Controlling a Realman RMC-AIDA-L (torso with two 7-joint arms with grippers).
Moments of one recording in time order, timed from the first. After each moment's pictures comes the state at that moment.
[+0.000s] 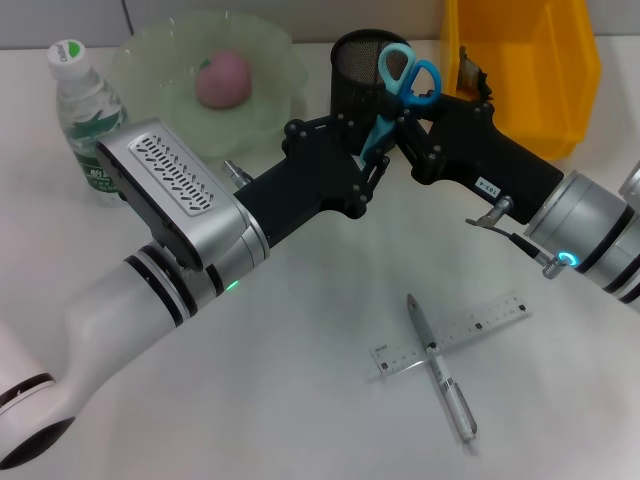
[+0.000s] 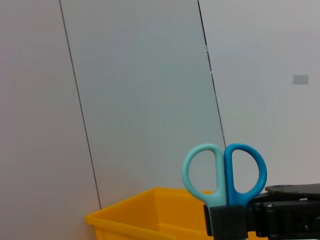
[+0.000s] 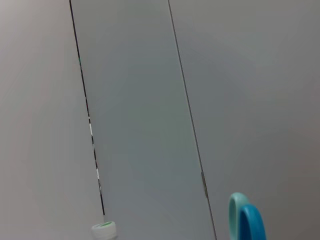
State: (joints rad) left arm -0.49 -2.08 2.36 0.56 -0.26 0.89 -0.12; right arm 0.67 2.09 -0.47 0.08 -1.54 -1.41 0.59
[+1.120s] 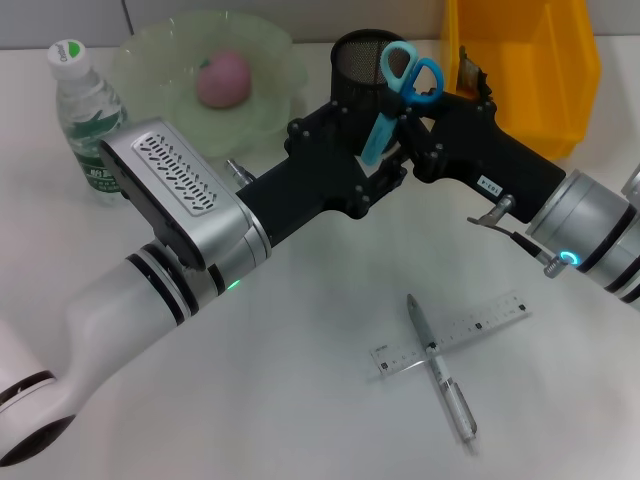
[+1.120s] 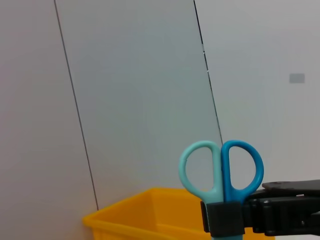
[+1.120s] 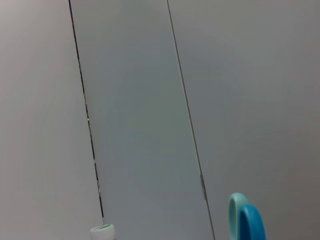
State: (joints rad) left arm -0.50 -2.08 2.36 0.55 -0.25 0.89 -0.12; right arm 0.67 2.09 -0.47 0.08 -1.54 -1.41 0.59
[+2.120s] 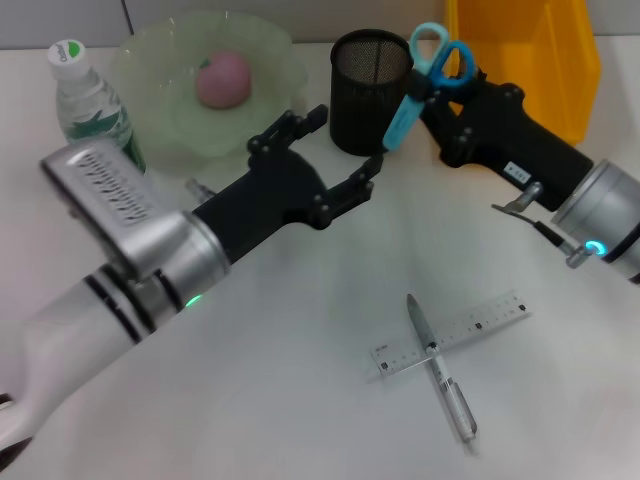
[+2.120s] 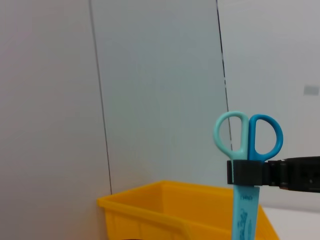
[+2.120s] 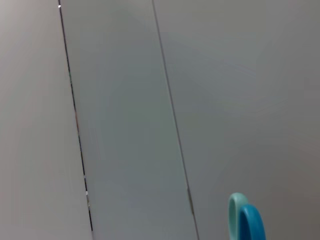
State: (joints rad) left arm -0.47 -2.07 2.35 0.44 -0.22 1.04 -0.27; right arm 0.64 2.09 -0.46 0.01 -1.53 -1.45 0.65
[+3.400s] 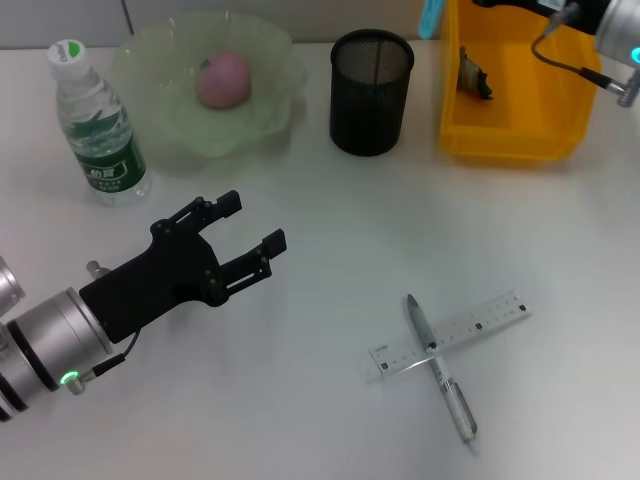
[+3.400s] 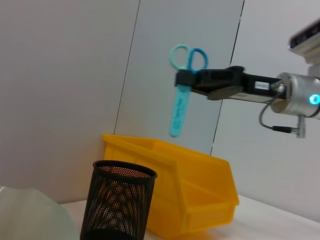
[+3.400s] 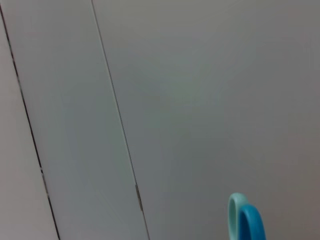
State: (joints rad) left arm -0.46 -2.05 2.36 0.03 -0.11 1.45 -0.66; right arm 0.73 2.06 -0.77 -0.56 -1.55 -1.12 1.39
